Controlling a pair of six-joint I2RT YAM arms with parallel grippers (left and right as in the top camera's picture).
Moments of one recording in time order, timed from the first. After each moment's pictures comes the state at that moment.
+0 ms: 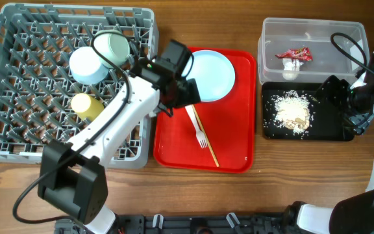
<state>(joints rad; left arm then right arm) -0.53 1.77 1.42 -0.99 0.05 -0.78 -0.36 1.50 1.37 -1.27 -0.10 0.38</state>
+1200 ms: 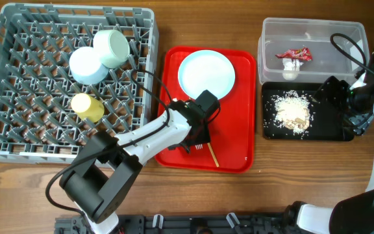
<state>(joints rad) -0.77 1.85 1.13 -0.76 -0.04 -0.94 -0.36 1.50 1.37 -1.28 -0.10 0.38</state>
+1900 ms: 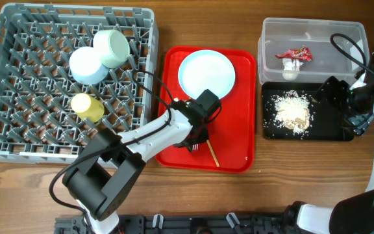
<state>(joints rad) -0.77 1.87 1.14 -0.71 -0.02 -0.96 -0.36 1.50 1.37 -1.28 -0.10 0.38</state>
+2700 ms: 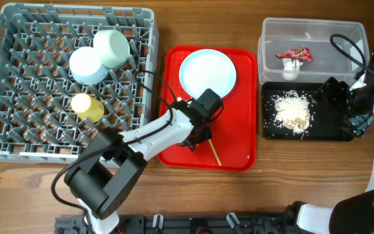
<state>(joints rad) -0.77 1.88 1.14 -0.67 0.01 -0.95 -0.36 1.50 1.37 -1.29 -0.10 0.38</state>
